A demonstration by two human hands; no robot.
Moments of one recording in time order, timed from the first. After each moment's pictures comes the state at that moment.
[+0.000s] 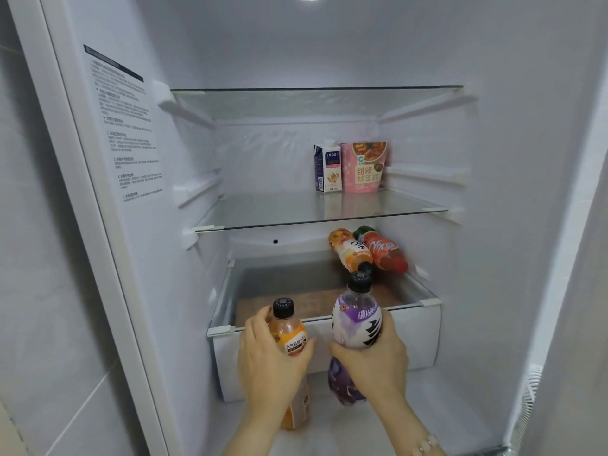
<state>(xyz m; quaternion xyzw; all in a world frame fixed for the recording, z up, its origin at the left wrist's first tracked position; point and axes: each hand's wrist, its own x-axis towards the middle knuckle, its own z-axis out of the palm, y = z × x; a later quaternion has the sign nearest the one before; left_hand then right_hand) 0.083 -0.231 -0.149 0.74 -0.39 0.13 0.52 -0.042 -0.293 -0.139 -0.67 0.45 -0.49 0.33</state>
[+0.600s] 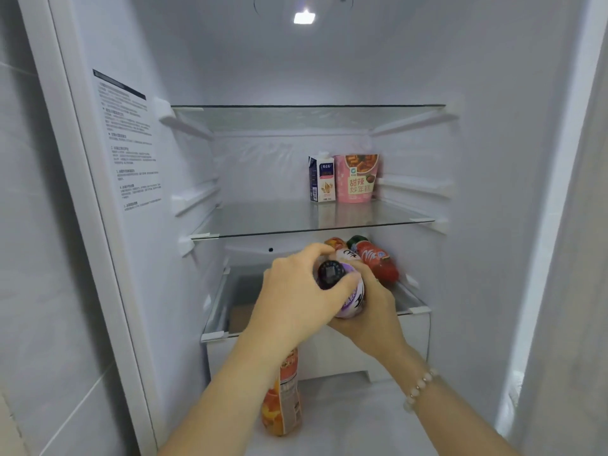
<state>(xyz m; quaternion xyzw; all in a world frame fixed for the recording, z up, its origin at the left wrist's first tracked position) 0.028 -0.205 0.000 0.68 -0.58 0.06 0.45 -0.055 -0.319 -0.075 -0.78 0.18 -0.54 0.26</state>
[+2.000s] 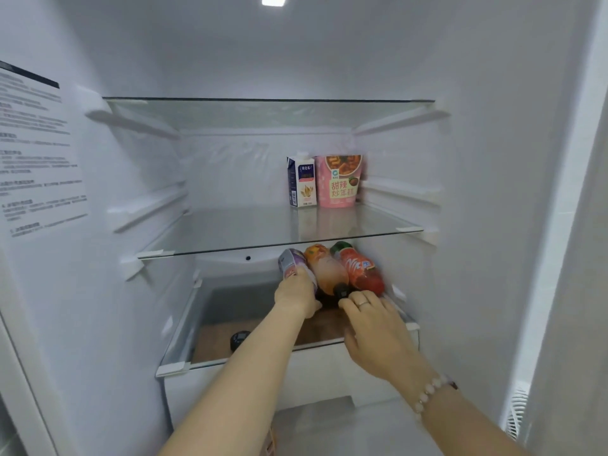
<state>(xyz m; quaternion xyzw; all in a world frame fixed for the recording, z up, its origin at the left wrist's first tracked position) 0.082 -0.393 -0.058 0.85 -0.52 0.01 0.11 -0.072 -0.393 -0.101 -0.88 0.32 -0.31 -0.16</state>
